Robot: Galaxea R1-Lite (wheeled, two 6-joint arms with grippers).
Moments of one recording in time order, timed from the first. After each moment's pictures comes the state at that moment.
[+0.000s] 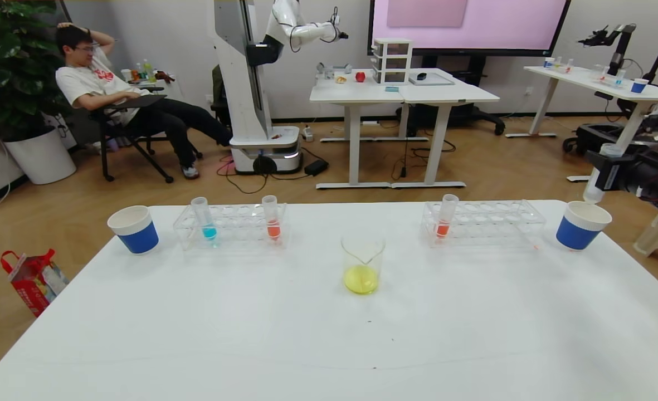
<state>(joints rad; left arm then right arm) 0.00 0.00 0.00 0.01 -0.01 0.01 -0.30 1.88 -0.99 -0.87 0.21 -0.05</state>
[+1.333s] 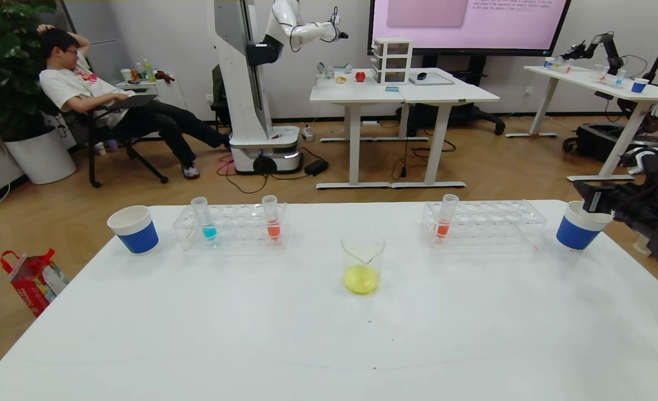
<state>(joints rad) 0.00 0.00 0.00 0.01 -0.01 0.01 -0.39 2.20 -1.14 -0.99 0.21 -0.04</state>
